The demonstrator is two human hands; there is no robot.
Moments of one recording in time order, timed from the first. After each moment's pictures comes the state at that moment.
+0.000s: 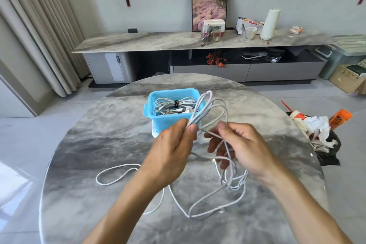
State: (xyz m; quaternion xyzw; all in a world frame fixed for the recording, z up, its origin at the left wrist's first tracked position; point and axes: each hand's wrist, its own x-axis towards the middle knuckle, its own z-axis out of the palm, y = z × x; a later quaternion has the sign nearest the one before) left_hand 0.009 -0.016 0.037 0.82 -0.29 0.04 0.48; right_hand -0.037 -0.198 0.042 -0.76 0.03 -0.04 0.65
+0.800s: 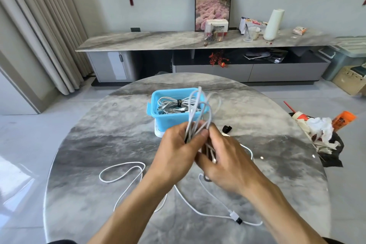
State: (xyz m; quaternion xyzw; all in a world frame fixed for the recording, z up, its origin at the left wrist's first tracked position) left_hand -0.003 -0.030 0.043 0.72 -0.22 -0.04 0.65; right_hand -0.046 -0.164 0.036 -0.92 -0.08 -0.12 0.37
